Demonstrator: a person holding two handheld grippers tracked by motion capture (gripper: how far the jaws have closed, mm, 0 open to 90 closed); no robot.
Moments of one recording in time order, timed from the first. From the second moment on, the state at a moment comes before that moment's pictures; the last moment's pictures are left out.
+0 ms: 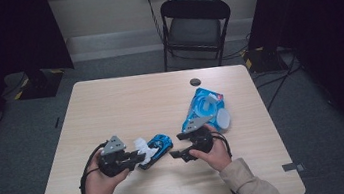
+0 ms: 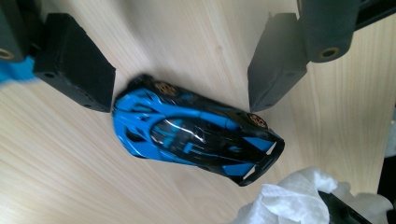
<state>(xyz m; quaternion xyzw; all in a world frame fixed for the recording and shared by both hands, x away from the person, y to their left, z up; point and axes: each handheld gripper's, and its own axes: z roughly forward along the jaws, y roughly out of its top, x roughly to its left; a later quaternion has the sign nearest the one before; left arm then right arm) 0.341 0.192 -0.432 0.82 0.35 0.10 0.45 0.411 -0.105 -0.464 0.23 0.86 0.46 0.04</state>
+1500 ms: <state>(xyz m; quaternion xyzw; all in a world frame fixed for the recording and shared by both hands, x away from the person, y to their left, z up) 0.349 0.219 -0.493 0.81 0.43 0.13 0.38 0.423 -0.015 -0.491 0.19 0.88 0.43 0.07</state>
